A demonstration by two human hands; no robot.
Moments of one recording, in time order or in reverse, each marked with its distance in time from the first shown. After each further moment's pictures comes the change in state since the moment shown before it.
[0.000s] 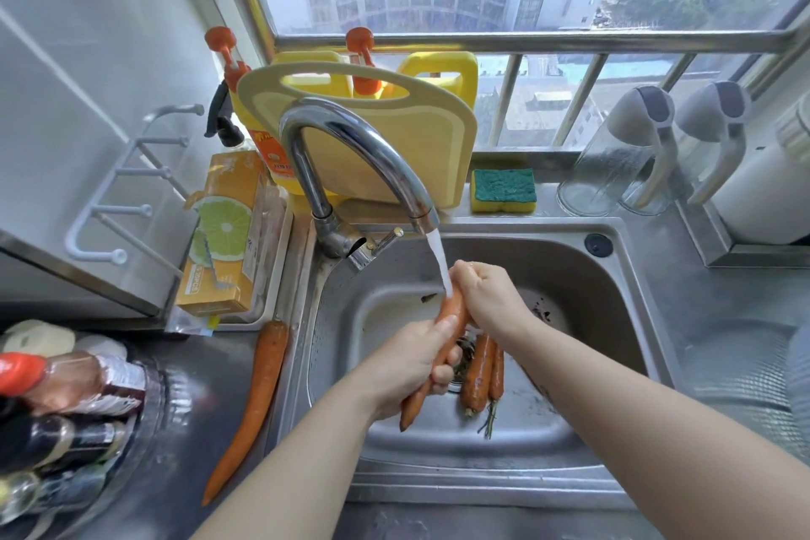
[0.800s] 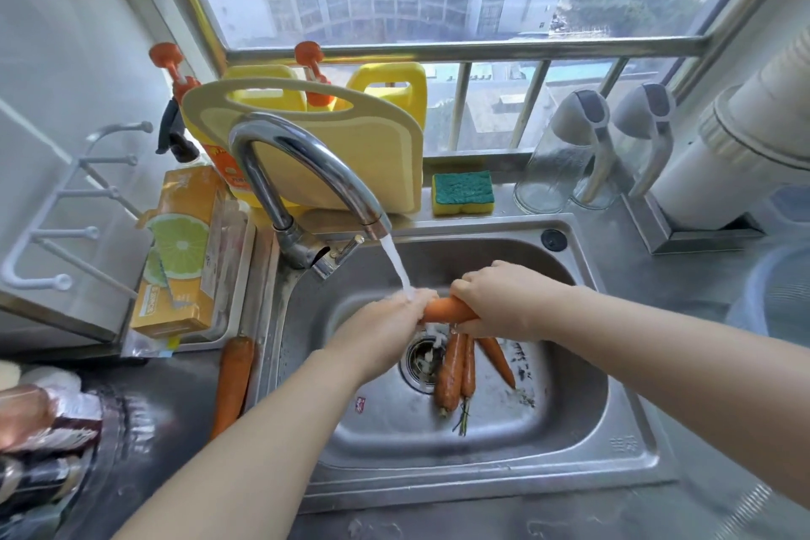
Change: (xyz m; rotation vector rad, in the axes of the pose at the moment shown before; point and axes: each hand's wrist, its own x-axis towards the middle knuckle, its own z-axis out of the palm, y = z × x) left_hand 0.037 0.011 -0.017 1.343 0.169 0.317; right_hand -0.018 -0.026 -0.073 -1.397 -0.474 -0.440
